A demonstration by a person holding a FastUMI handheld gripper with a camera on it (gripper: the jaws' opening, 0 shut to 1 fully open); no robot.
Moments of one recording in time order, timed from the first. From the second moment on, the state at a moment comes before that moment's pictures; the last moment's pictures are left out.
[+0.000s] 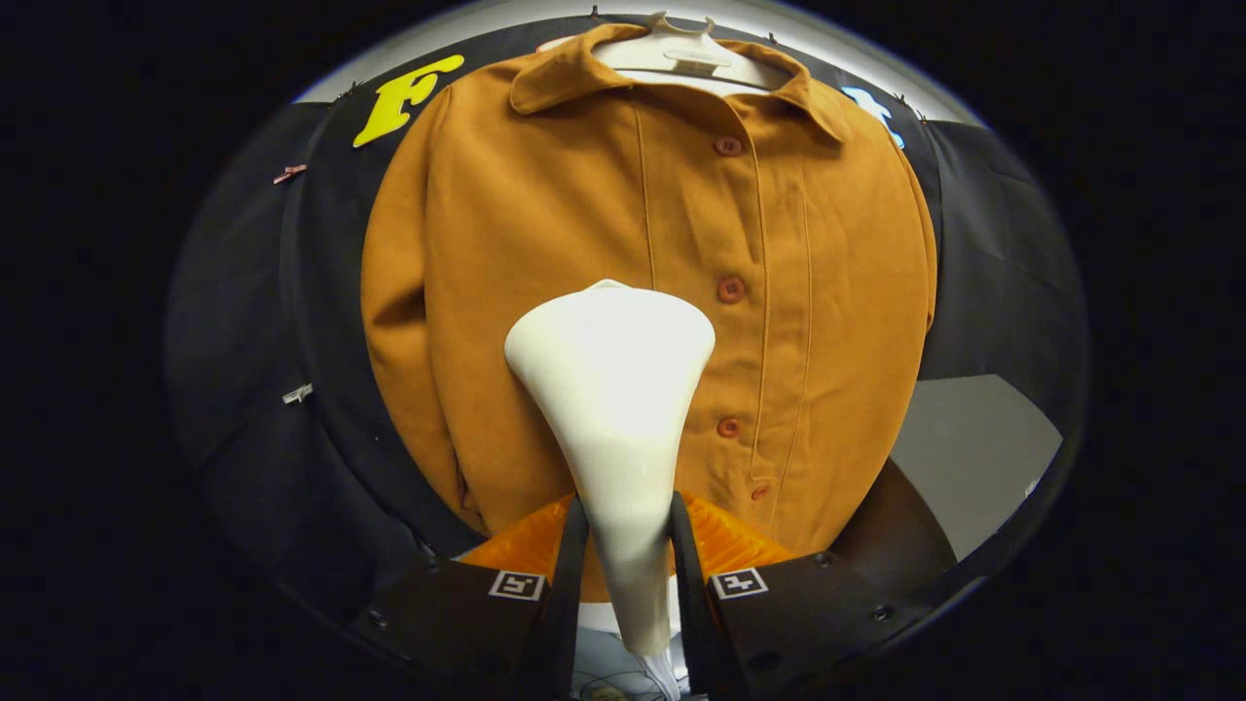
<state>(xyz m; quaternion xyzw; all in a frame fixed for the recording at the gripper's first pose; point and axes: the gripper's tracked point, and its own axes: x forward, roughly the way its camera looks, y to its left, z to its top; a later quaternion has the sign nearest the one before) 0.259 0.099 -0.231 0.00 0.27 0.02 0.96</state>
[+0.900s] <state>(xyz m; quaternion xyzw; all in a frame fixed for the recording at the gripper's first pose) 0.194 0.079 -0.316 0.01 0.38 0.00 0.93</state>
